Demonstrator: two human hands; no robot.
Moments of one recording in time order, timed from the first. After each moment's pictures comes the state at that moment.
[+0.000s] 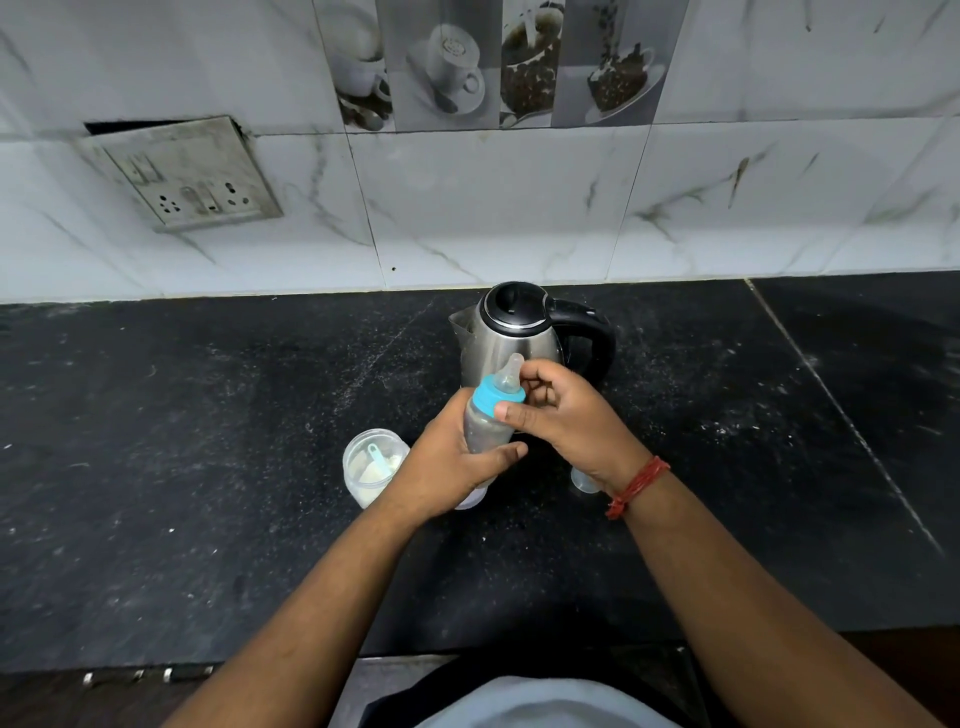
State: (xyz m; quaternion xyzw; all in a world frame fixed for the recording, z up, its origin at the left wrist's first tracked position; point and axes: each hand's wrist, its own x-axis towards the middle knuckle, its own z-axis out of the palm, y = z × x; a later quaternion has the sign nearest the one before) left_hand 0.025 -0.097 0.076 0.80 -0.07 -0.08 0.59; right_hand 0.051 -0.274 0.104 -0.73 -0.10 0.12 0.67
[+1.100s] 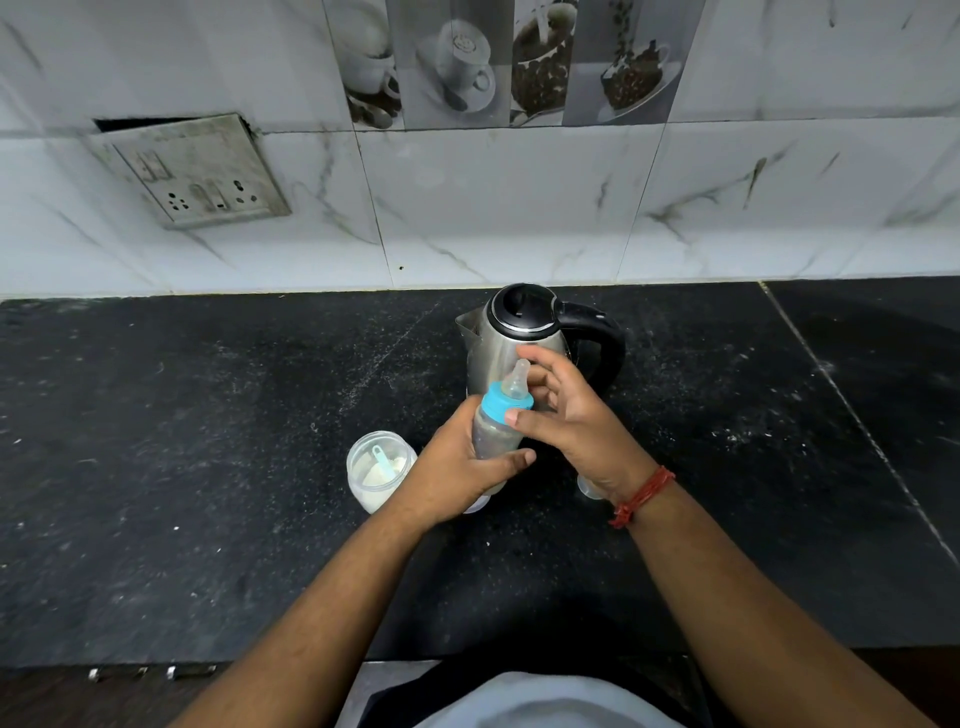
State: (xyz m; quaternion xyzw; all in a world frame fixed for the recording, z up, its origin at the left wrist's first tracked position) left_hand 0.031 -0.100 0.066 0.79 -0.06 -0.09 0.60; right_hand 0.054 -0.274 0.095 -0.70 -0.11 0.12 0.70
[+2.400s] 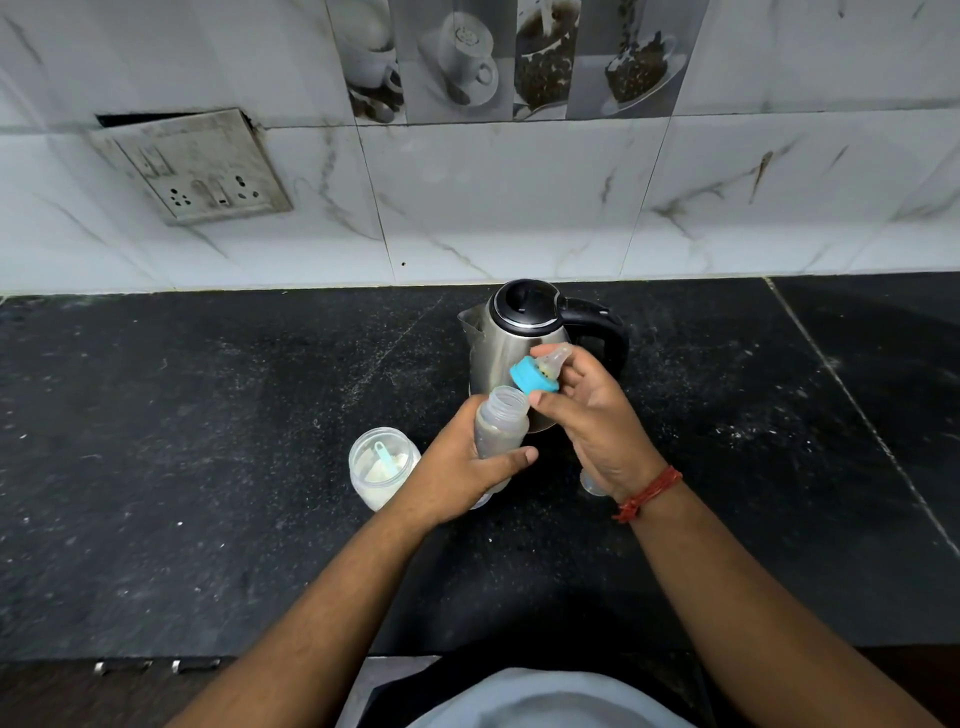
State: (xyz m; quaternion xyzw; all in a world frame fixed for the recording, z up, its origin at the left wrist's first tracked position) left_hand 0.030 -0.100 0.056 0.79 -0.07 -0.09 0.60; right_hand 0.057 -0.278 0.091 -0.62 -0.06 0.07 0.78
